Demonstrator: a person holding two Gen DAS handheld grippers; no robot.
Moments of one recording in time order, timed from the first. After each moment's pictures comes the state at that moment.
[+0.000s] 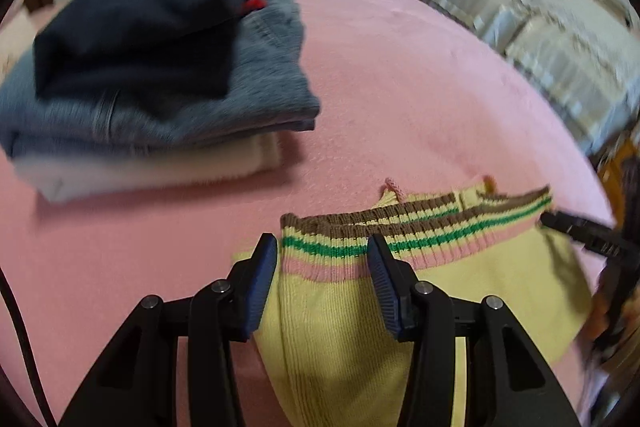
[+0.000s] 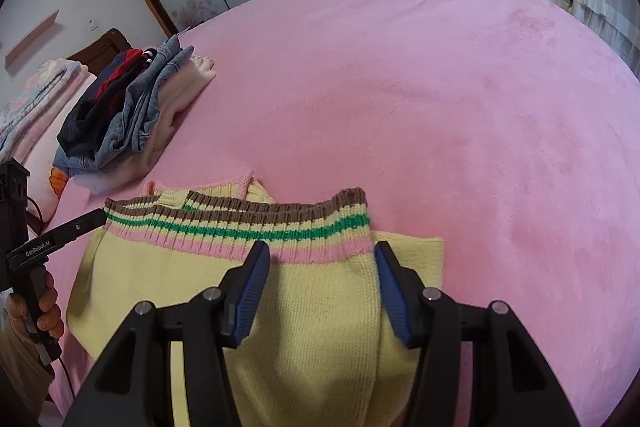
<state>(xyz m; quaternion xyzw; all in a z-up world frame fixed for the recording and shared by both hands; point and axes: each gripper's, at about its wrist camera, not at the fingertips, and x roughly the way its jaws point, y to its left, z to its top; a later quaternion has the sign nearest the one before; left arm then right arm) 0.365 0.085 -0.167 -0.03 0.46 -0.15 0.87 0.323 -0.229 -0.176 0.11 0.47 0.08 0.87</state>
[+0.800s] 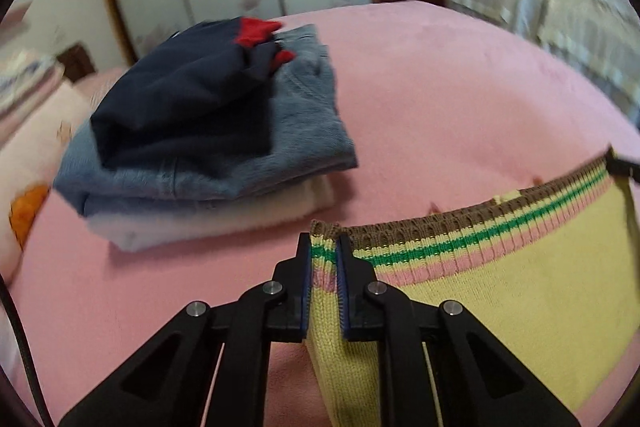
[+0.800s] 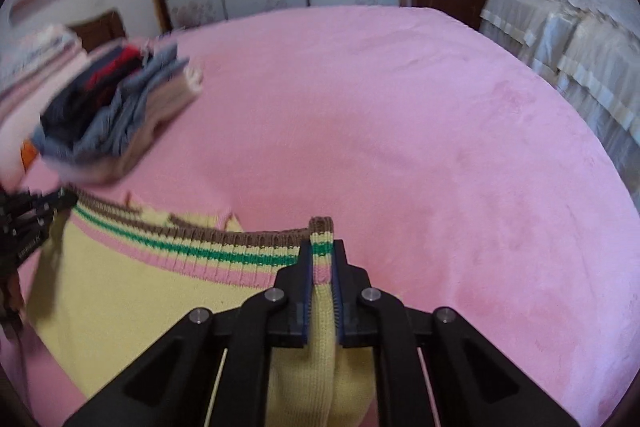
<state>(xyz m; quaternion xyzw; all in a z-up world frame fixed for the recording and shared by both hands) 0.359 0.082 -0.149 0.05 0.40 -0.04 0.91 0.324 -0.232 -0.148 0.05 0.41 0.03 0.91</state>
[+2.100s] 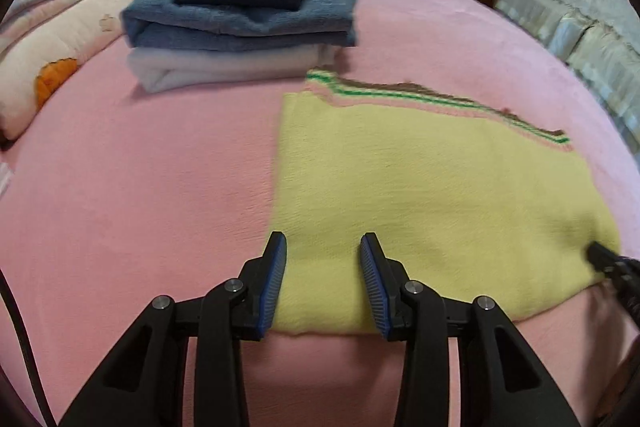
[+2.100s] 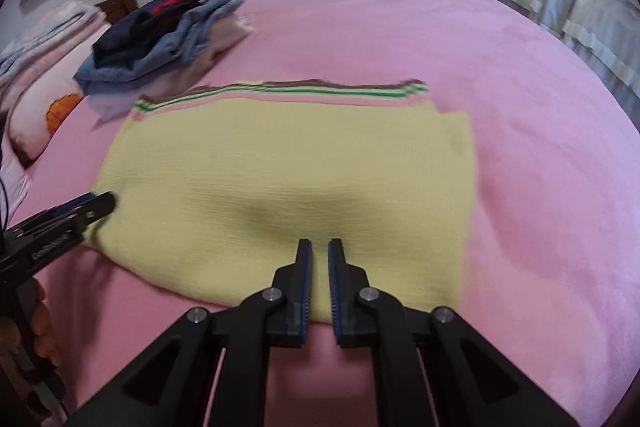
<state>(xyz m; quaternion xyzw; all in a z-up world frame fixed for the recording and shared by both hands) 0.229 0.085 -0.184 -0.03 0.46 0.04 0.89 0.207 -0.183 -0.180 0.03 0.47 0.05 0.88</state>
